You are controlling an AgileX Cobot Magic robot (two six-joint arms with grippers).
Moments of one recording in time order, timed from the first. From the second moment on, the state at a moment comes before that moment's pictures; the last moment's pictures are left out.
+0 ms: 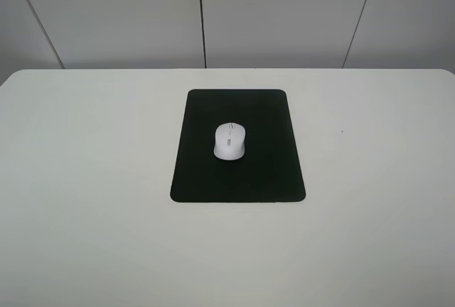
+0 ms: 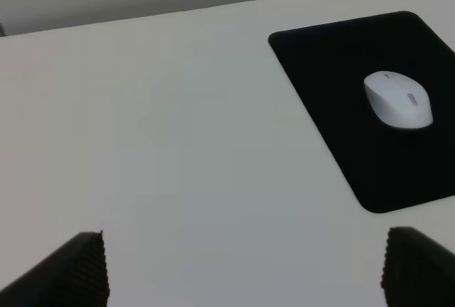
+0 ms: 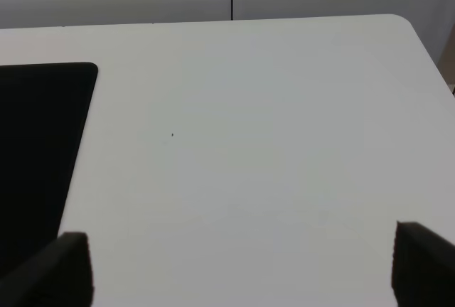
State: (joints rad) left arm -0.22 -0.01 -0.51 -0.13 1.07 0.03; right arm -0.08 -0.01 -0.51 -0.05 1.07 0.03
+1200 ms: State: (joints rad) left arm 0.04 -0.01 -0.51 -0.13 1.07 0.09; right arm -0.08 -0.01 -0.51 -0.05 1.07 0.03
